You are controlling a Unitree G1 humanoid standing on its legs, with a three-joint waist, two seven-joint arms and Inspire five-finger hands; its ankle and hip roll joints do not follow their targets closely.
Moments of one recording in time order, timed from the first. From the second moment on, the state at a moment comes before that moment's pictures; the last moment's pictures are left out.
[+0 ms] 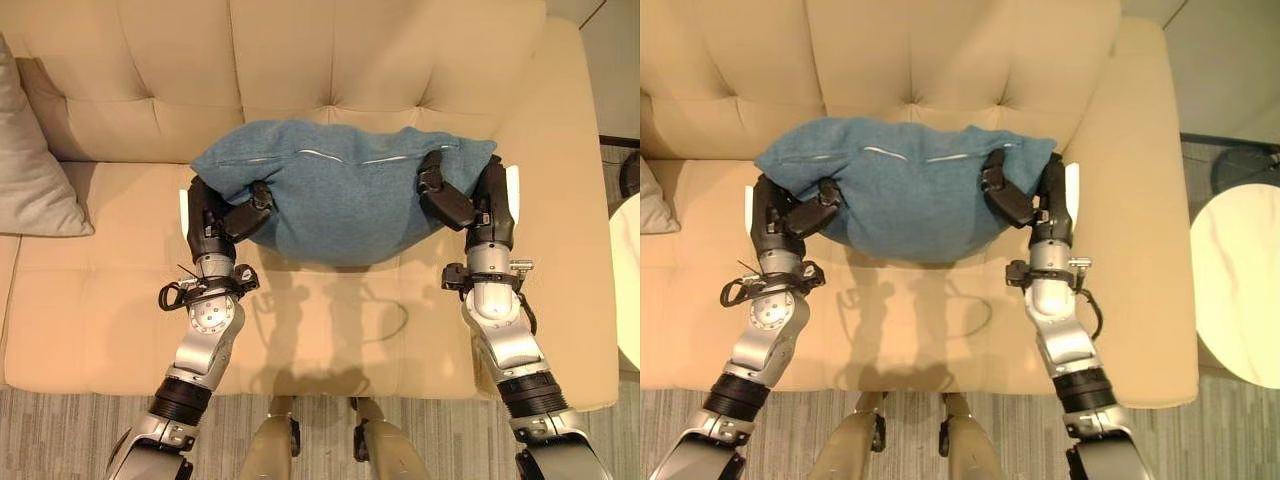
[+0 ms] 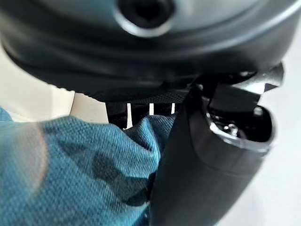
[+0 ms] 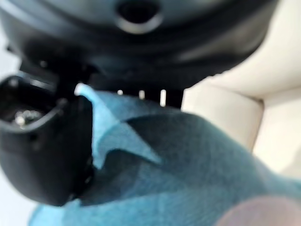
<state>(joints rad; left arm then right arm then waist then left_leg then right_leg) -0.42 0.36 -0.20 0.17 -0.40 -0.25 0.44 -0.50 -0.47 0.13 0.21 0.04 -0.16 -0.40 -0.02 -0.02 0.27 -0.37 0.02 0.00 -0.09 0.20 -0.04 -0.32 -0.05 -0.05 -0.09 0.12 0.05</state>
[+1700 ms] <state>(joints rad) -0.05 0.39 -0.06 0.19 -0.25 -0.21 0.28 -0.10 -0.41 -0.08 0.32 -0.03 -0.11 -0.34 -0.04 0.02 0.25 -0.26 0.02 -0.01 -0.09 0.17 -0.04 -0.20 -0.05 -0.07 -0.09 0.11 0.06</state>
